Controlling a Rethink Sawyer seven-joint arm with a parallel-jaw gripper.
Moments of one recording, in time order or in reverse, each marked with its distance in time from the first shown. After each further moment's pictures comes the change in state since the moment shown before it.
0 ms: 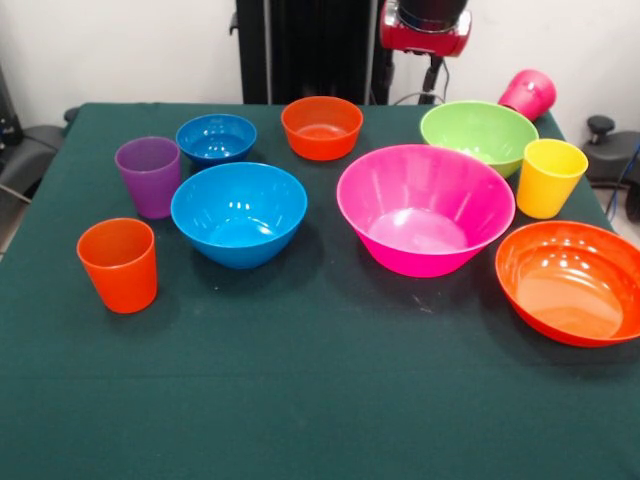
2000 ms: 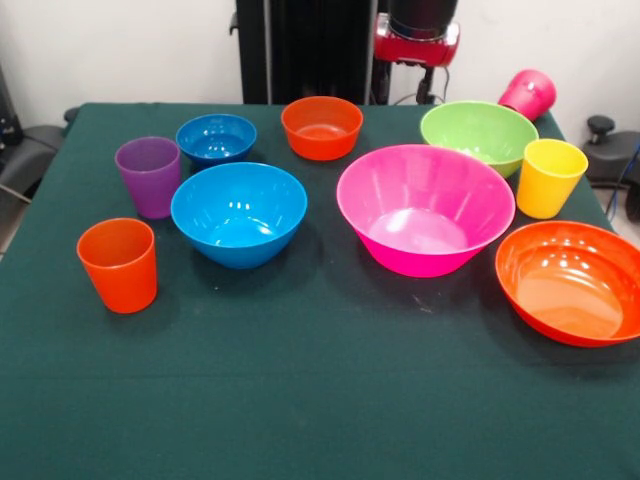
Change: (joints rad) arm -0.012 0.041 -0.014 0.092 0.001 -0.215 0.000
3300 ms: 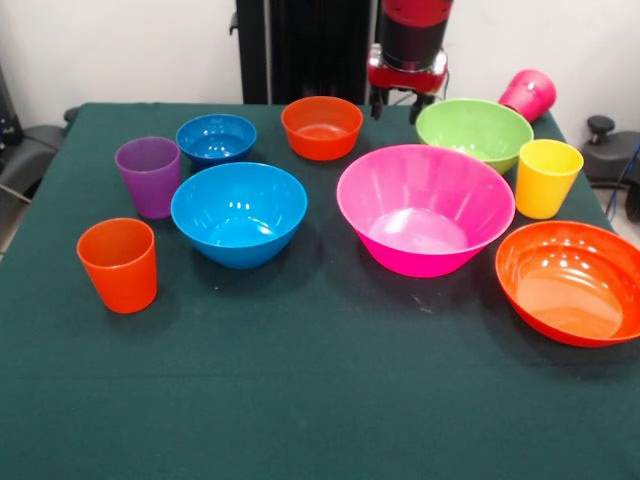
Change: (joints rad) arm -0.014 0.139 -0.003 -0.001 0.001 -0.123 0.000
